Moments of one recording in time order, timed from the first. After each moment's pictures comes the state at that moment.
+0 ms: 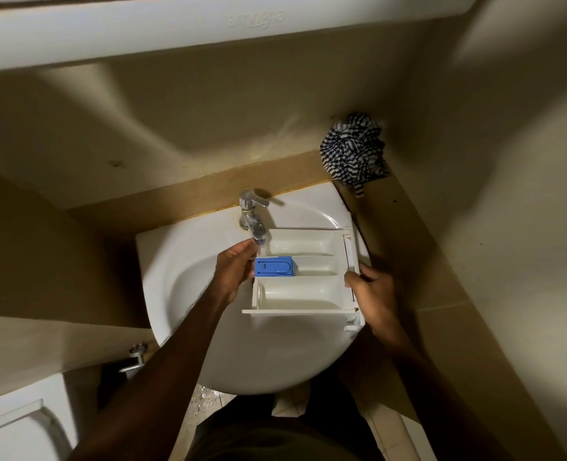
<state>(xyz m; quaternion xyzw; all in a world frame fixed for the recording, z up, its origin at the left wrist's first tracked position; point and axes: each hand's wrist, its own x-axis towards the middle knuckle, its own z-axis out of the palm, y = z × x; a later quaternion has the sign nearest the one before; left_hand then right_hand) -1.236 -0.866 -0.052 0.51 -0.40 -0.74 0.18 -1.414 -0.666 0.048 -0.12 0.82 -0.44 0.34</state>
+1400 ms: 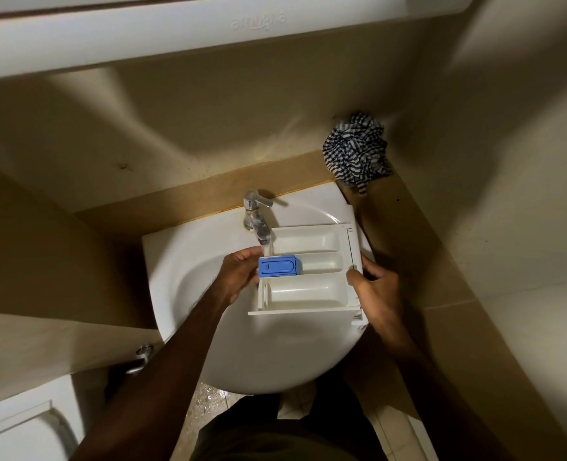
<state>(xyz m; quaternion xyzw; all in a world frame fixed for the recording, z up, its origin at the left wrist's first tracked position) -1.229 -0.872 -0.055 0.53 -0.43 -0.73 0.10 -1.409 -0.666 0.043 -0.14 0.83 -0.44 0.31</state>
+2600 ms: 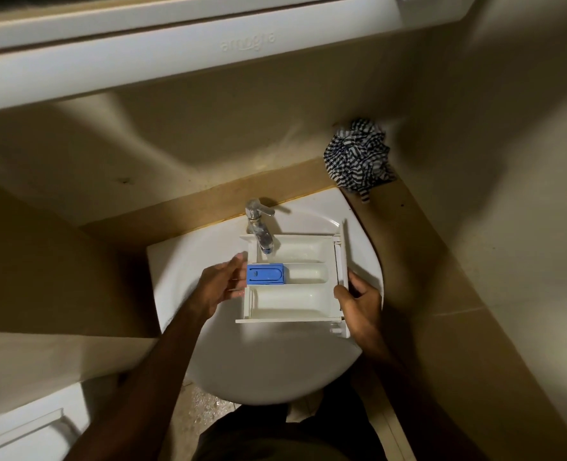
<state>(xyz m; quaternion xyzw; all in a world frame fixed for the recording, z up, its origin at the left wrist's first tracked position) -1.191 -0.888 -0.025 0.57 -0.43 -0.70 0.07 -1.385 -0.676 0.000 -0.12 0.78 -0.52 0.33</state>
